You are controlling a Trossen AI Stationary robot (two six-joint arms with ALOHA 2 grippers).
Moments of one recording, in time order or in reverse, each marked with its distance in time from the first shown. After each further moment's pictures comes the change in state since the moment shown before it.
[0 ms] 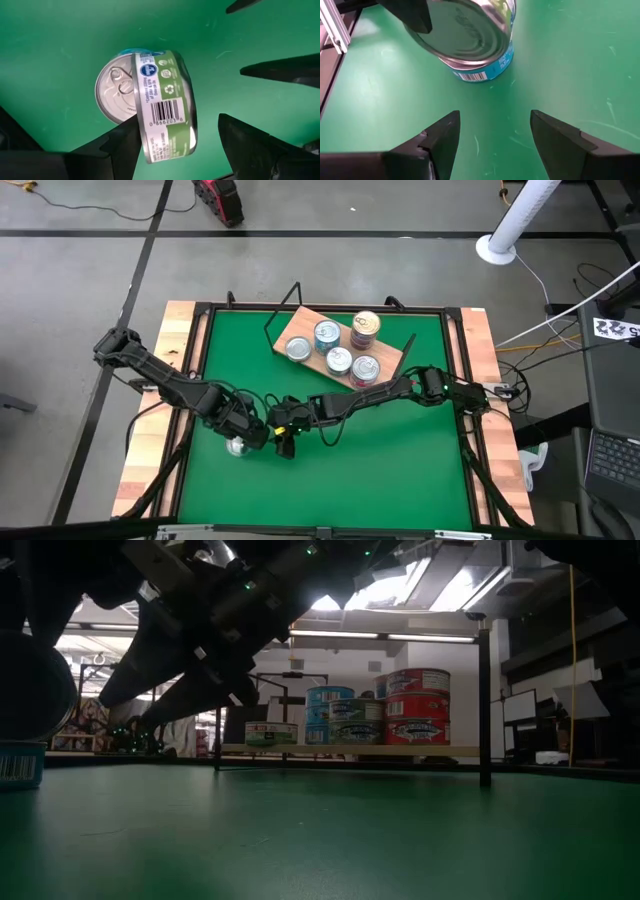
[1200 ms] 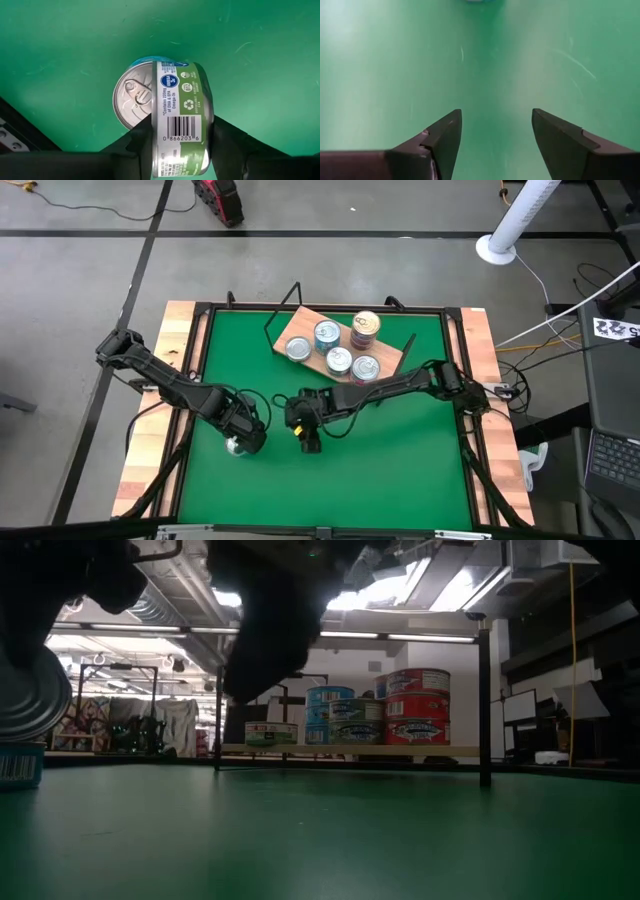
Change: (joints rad) left arm -0.002 0.032 0.000 -0.052 -0.007 0.186; right arm 0.000 -0.139 0.000 -0.428 0.001 -0.213
